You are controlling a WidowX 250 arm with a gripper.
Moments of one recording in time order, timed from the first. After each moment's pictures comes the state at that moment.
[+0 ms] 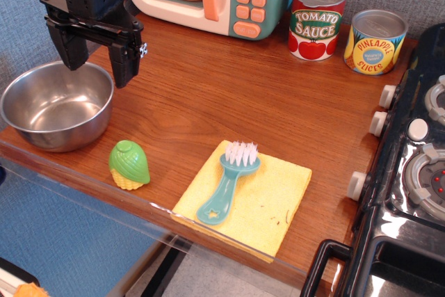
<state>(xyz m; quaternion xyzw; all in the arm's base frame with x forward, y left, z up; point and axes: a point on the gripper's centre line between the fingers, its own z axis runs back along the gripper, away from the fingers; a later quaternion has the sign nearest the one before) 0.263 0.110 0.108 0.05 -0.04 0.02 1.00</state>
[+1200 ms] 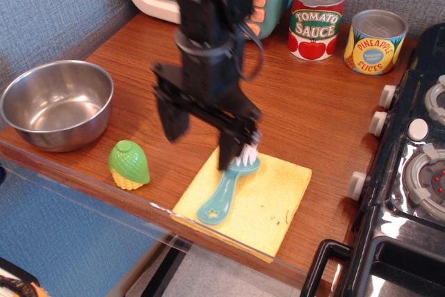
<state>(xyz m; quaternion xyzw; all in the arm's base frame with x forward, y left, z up) 0.242 -0.023 0.075 0.02 -0.01 -0.07 1.00</state>
